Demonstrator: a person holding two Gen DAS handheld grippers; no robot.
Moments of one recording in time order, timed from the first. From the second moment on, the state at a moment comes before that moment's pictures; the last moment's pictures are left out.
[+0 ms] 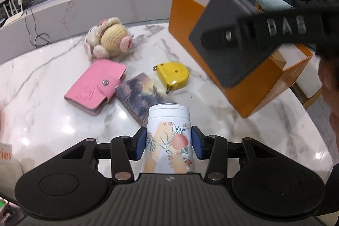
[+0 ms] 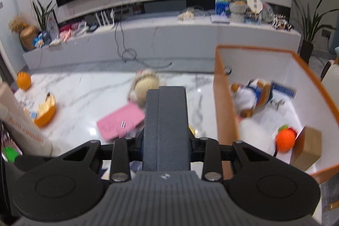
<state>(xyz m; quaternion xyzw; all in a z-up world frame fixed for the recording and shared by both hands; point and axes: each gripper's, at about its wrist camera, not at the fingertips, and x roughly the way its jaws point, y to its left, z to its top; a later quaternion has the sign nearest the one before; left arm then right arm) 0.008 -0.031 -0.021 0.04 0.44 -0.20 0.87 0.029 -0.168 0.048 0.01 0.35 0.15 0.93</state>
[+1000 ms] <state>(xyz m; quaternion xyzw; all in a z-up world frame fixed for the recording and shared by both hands) 0.051 -0.131 0.083 0.04 0.34 -0.25 0.91 0.081 -0.303 0.093 0.10 0.30 0.03 0.95</state>
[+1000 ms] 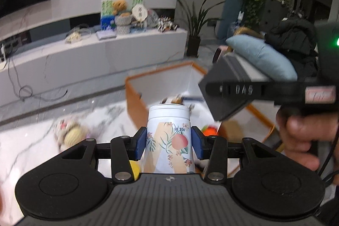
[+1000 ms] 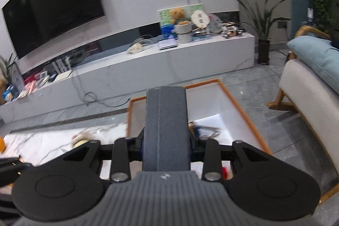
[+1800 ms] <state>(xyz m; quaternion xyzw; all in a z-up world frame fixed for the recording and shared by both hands) 0.115 -0.200 0.036 0.01 0.40 -0.24 0.88 0.121 -0.374 0.053 0.09 0.36 -0.02 0.93</state>
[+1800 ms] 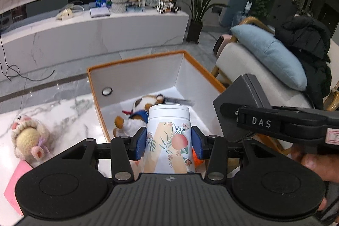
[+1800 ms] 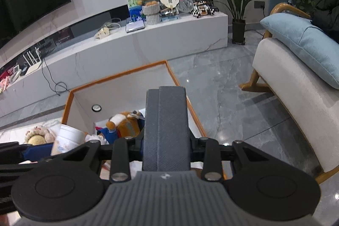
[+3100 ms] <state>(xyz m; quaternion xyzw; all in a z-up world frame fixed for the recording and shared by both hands) 0.145 -0.205 0.017 -0.03 0.43 -0.22 0.88 0.156 -0.373 0.025 0.17 0.38 -0.02 0.91</state>
